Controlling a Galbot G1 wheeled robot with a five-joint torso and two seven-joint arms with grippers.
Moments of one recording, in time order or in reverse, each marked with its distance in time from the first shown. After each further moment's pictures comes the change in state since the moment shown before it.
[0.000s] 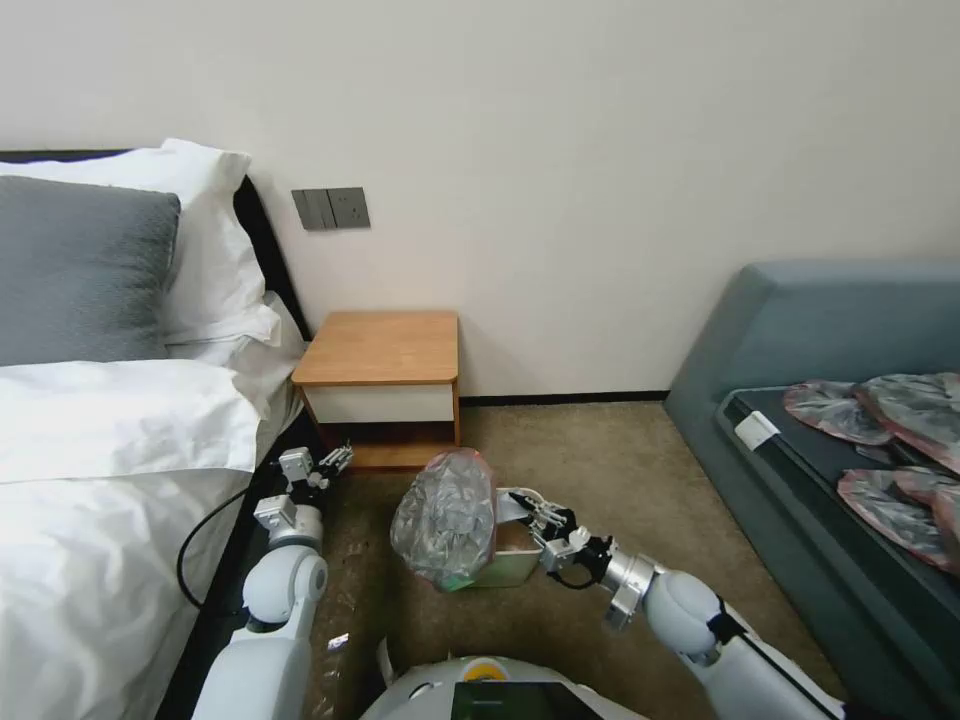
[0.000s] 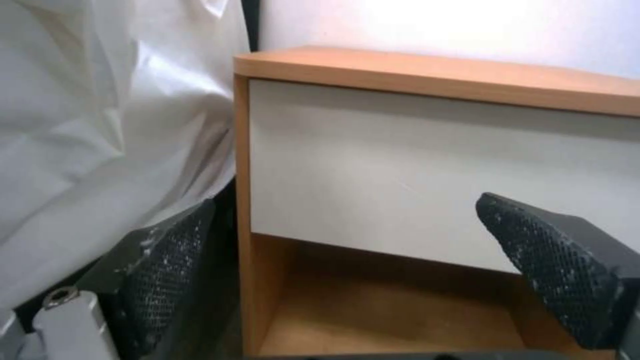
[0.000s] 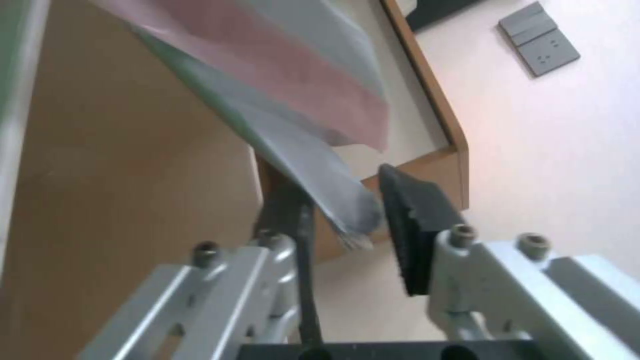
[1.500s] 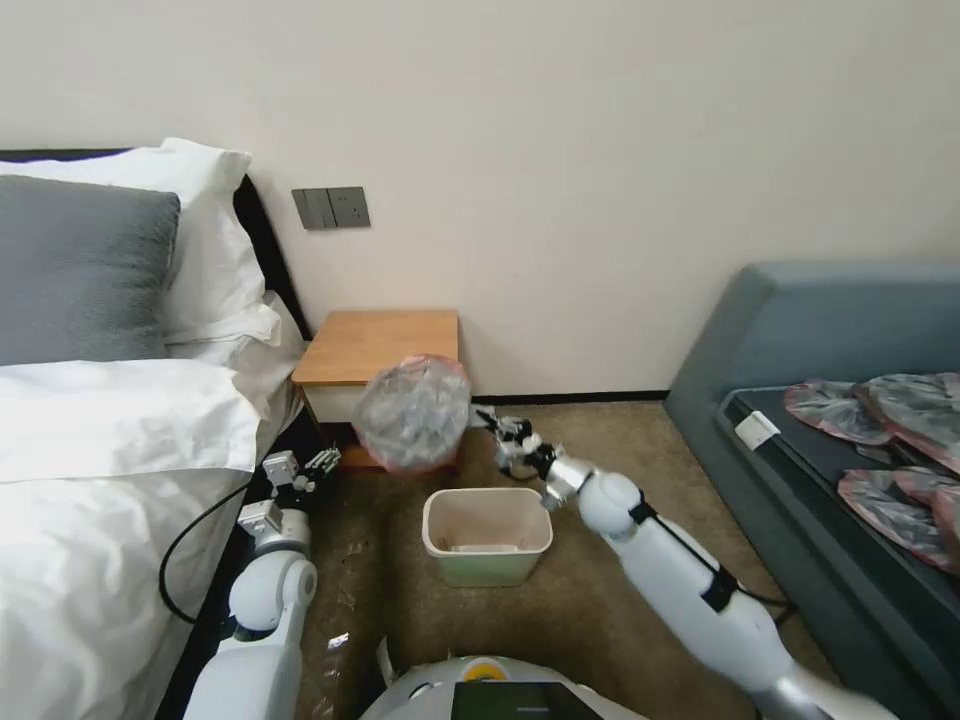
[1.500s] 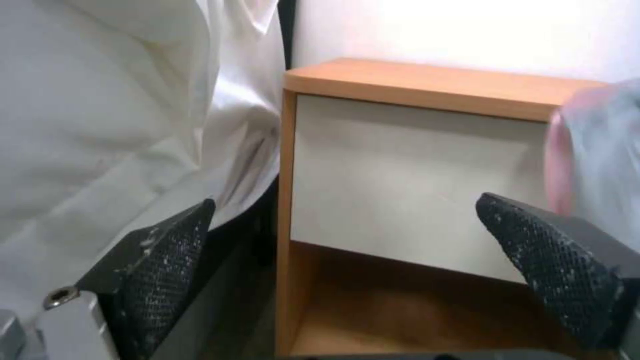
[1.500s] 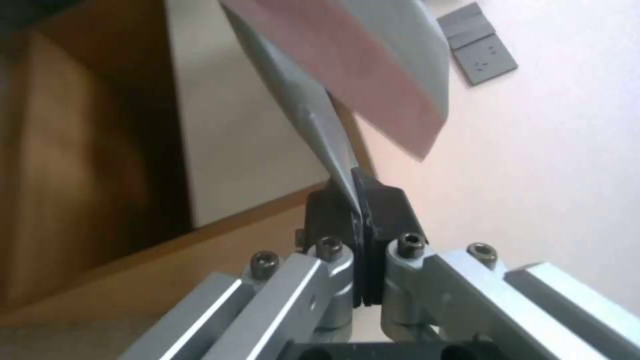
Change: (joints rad) left arm 0.023 -0.013 -0.060 -0.025 -0.009 -0.007 -0.004; right arm 0.489 0.126 -0.257 -0.173 -0.005 -0.170 -0.010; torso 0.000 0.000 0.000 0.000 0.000
